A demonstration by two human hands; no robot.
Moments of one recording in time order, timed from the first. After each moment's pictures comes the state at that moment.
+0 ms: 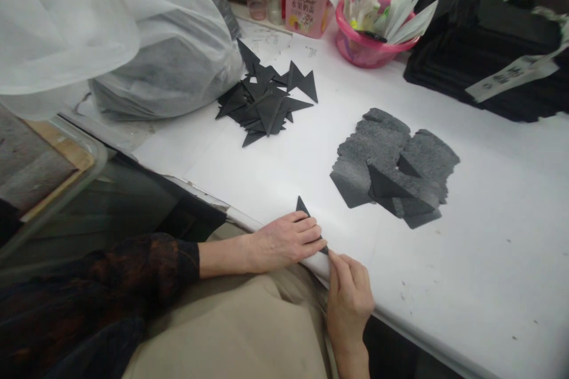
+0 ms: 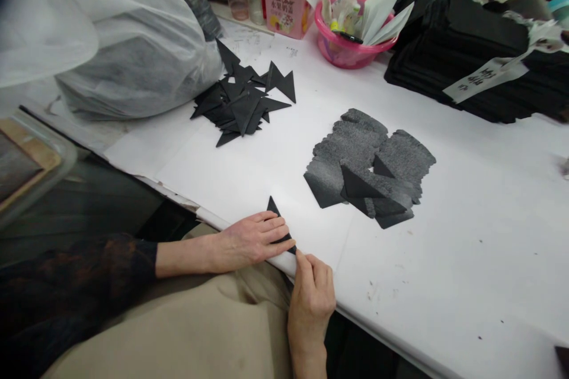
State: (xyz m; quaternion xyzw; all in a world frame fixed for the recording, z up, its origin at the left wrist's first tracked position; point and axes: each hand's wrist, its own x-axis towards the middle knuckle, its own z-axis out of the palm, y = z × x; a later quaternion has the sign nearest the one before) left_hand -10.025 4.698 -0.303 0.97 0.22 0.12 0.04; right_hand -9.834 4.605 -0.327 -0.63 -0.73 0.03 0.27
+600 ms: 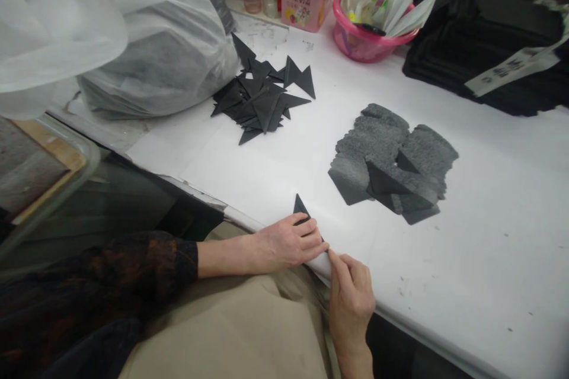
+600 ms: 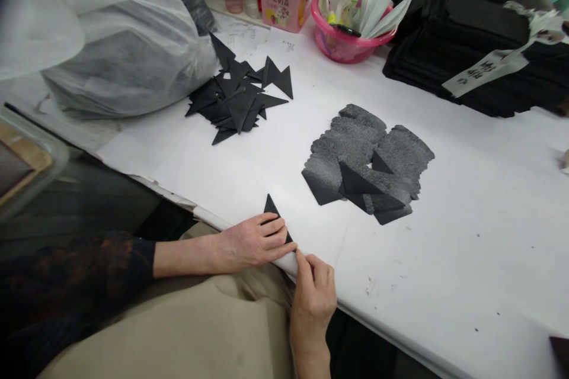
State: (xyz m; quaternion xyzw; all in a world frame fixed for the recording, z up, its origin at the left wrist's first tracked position) left_hand -10.020 4.694 -0.304 0.97 0.20 0.13 0.00; right_hand -9.826 4.599 -0.328 -0.62 -0.74 0.03 0.26
